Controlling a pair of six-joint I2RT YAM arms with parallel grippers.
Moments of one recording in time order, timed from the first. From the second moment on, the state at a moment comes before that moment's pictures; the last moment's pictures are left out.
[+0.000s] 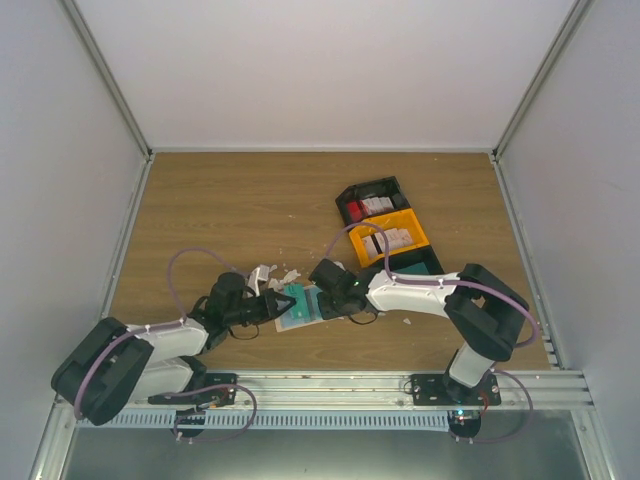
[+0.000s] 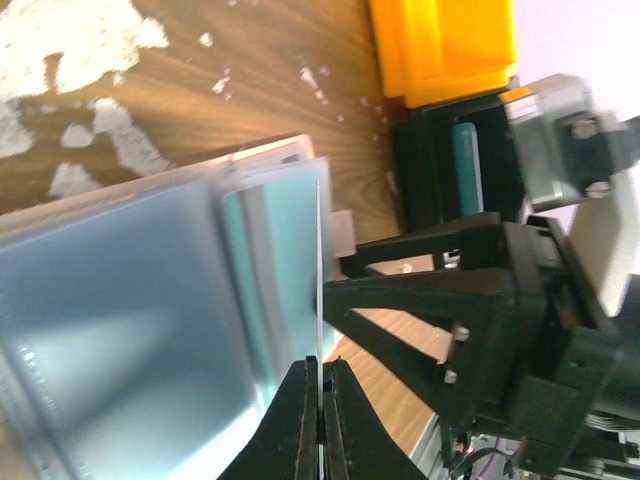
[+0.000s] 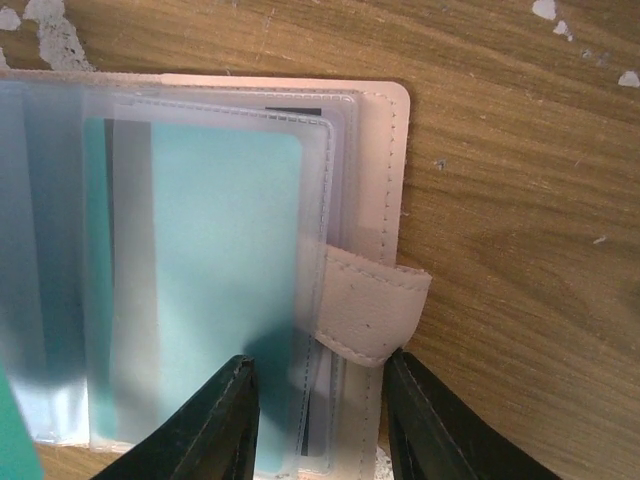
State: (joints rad) left arm -0.53 1.21 0.14 0.53 0.51 -0.97; right arm 1.00 1.68 0.92 -0.45 0.10 0.68
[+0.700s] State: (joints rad) left arm -0.52 1.40 0.16 0.61 0.55 -0.95; right arm 0.99 1.67 0.90 -0.43 0.08 0.70
